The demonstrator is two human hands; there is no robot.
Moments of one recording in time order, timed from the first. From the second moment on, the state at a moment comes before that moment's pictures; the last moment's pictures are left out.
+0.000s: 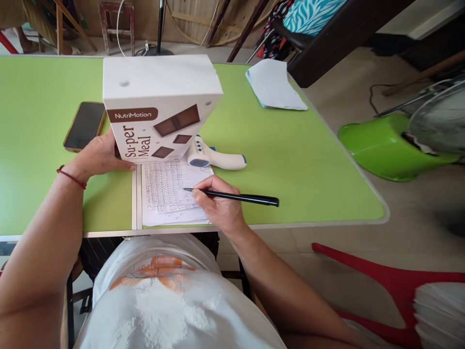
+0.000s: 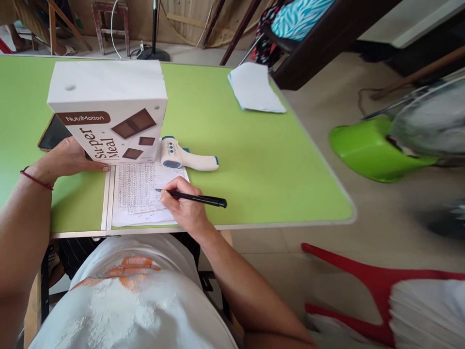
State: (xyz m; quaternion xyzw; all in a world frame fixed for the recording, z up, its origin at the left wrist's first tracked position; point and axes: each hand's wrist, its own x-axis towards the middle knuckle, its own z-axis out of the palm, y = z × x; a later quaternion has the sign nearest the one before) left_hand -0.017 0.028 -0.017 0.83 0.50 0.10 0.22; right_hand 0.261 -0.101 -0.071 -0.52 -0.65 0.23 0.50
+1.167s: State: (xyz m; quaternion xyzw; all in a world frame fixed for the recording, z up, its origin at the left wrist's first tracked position) left_hand -0.012 0.026 -0.015 0.75 0.43 0.30 0.39; right_hand 0.304 -0.096 -0.053 -0.62 -0.77 -0.12 0.10
